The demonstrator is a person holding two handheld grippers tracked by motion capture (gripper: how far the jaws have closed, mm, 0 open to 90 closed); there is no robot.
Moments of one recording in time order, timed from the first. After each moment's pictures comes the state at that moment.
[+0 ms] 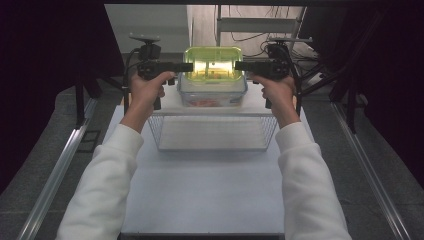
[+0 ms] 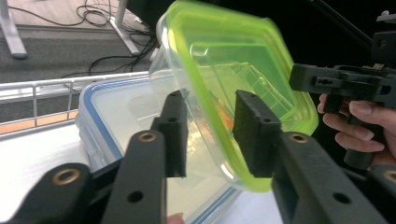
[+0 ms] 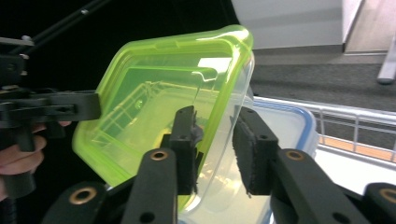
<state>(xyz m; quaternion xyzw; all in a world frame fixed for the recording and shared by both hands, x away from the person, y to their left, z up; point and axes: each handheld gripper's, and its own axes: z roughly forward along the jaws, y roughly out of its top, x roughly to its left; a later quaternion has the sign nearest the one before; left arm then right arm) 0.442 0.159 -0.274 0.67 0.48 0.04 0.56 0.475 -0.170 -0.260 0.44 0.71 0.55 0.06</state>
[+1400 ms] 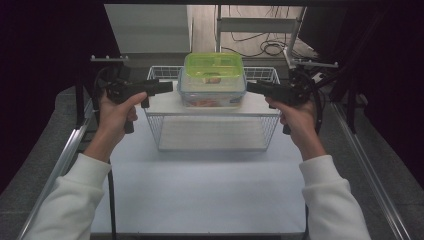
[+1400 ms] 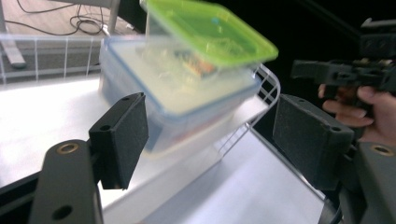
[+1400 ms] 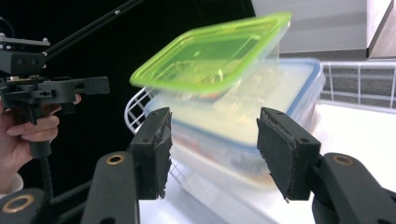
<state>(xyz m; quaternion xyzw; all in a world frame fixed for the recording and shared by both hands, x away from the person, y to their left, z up) 0.365 0.208 -0.286 0.68 0.44 0.05 0.58 0.402 -0.214 -0.274 0.39 0.72 0.58 0.05</state>
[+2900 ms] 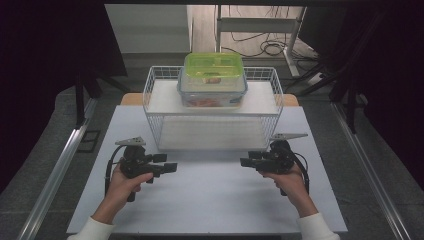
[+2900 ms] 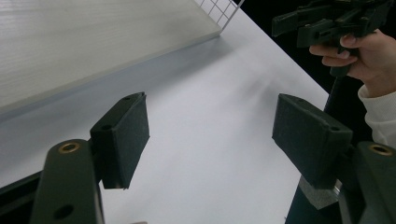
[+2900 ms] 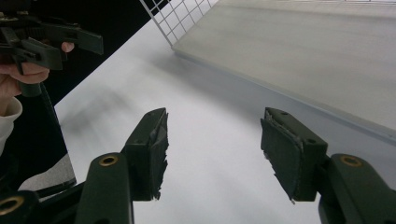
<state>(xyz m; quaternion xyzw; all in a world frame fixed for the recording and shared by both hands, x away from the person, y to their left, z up) 0.292 0.197 -0.454 0.75 0.42 -0.03 0.51 0.343 -0.226 -0.440 0.38 0.79 0.48 -0.03</state>
